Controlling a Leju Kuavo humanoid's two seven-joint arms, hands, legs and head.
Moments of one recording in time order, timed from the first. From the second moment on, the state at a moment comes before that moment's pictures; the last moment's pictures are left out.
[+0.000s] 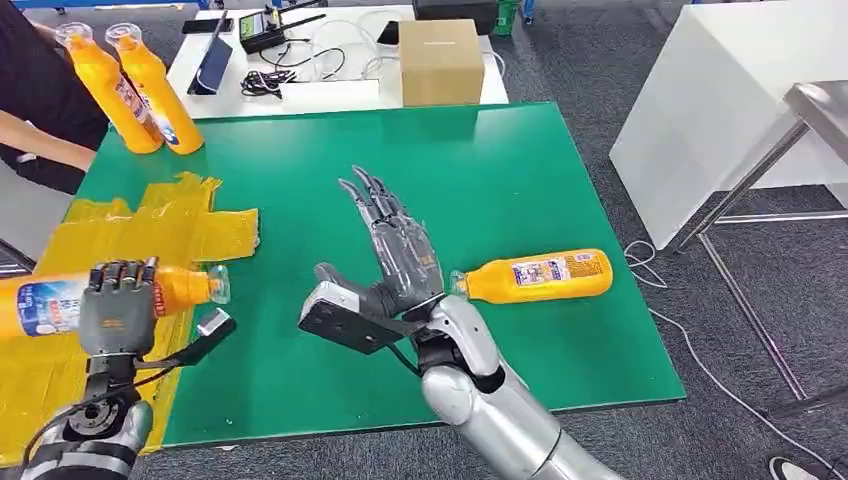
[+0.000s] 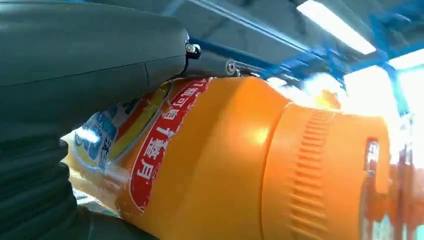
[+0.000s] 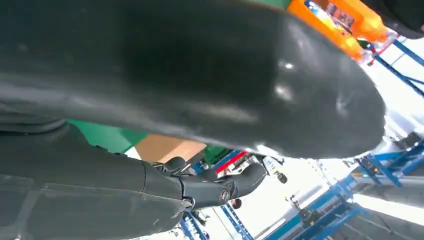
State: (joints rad) left arm -0.26 0.16 -0.10 -1.03 -1.54 0.70 0.07; right arm -0.37 0.10 0.67 -1.49 0.80 -0.25 0.06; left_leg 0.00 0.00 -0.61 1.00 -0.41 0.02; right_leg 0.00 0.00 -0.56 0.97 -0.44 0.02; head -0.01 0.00
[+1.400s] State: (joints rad) left arm -0.20 0.21 -0.07 -0.90 -1.47 0.71 -0.10; right arm -0.31 0.04 0.65 -1.57 0.80 -0.24 0.06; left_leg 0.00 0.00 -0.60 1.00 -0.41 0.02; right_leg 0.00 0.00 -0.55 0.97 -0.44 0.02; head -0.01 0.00
